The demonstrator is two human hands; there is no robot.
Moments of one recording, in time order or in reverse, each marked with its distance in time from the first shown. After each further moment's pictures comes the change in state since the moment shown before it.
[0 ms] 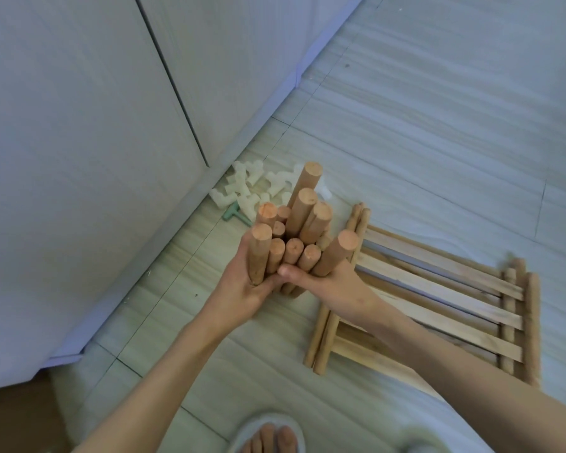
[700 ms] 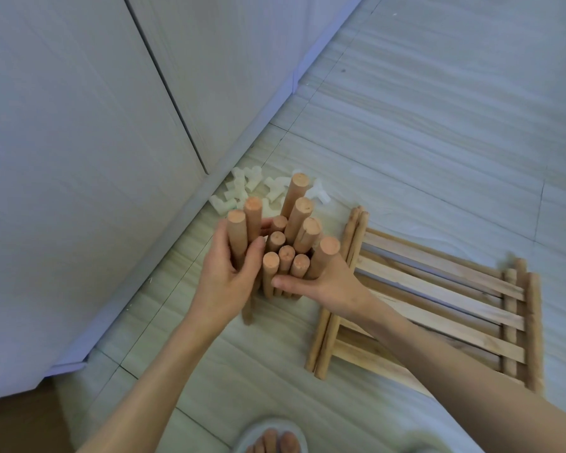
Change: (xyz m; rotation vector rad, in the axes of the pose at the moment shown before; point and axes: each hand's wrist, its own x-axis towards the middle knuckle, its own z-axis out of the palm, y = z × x) left_hand 0.004 0.029 -0.008 -0.107 0.249 0.163; right_hand 0.008 0.002 -0.002 0.004 0.041 -0.014
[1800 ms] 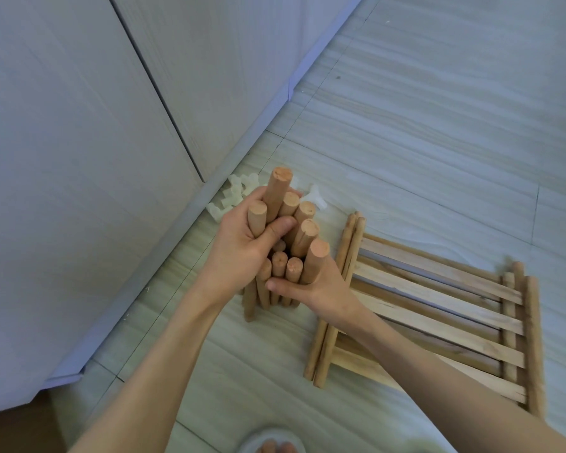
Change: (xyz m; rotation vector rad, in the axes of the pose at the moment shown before) left_hand 0.040 0.040 0.013 -0.017 -0.169 0.044; right_hand 0.004 0.005 0.005 0.092 0.070 0.020
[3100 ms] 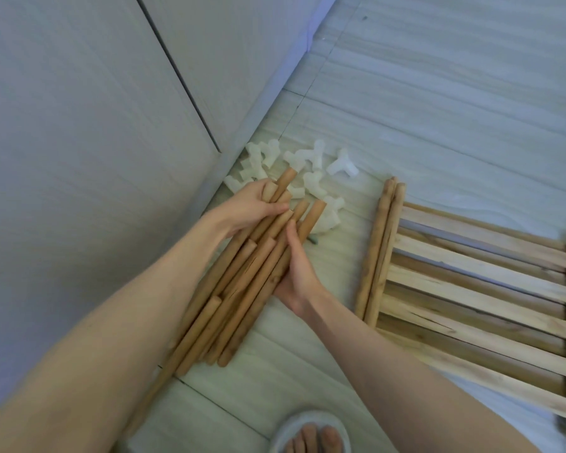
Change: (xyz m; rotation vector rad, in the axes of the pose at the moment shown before) left_hand 0.053 -0.116 -0.048 0.194 -0.302 -0.638; right_hand 0.050 0.055 0.093 1.047 0.129 0.518
